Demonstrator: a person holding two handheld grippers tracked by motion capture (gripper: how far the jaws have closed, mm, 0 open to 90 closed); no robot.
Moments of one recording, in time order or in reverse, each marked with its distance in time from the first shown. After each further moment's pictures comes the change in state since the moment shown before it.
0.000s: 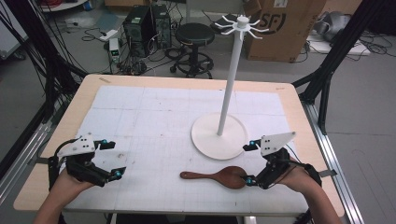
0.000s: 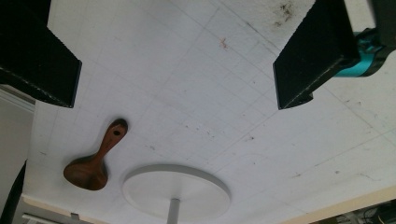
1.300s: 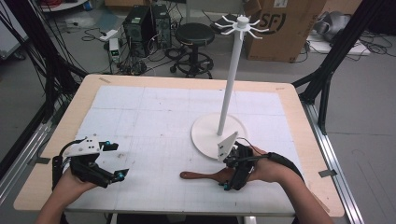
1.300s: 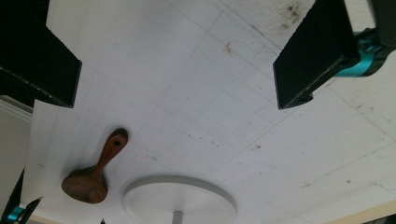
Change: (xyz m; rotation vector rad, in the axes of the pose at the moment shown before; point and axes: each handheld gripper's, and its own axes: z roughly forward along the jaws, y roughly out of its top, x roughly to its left) left arm -0.001 -0.002 0.008 0.042 -0.009 0.013; right arm 0.010 0.052 0.082 0.447 0.097 -0.134
